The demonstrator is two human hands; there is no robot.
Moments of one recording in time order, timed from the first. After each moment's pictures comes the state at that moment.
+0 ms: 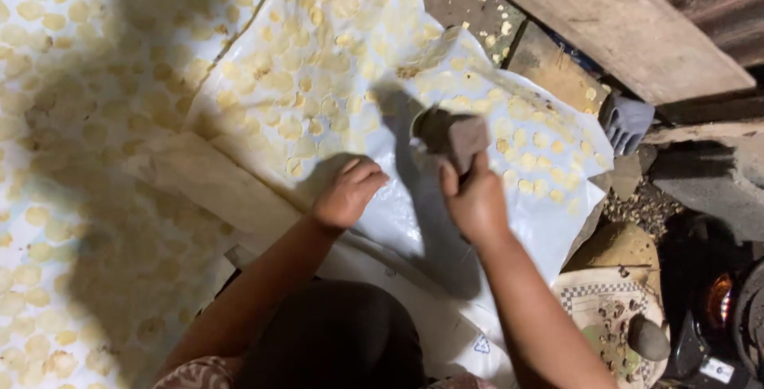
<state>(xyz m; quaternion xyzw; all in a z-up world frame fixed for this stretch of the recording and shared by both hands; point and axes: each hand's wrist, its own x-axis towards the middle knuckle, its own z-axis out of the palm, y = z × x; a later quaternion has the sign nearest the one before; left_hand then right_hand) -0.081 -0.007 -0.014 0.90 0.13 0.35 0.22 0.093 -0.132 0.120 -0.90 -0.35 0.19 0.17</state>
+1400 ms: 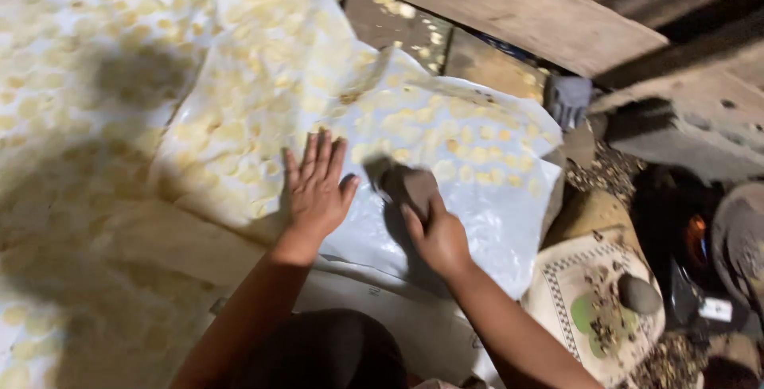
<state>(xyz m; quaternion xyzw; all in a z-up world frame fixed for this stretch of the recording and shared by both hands) -0.036 0.004 0.016 0.92 0.31 0.15 0.18 0.086 -0.189 0.092 -0.91 -0.30 0.24 0.18</state>
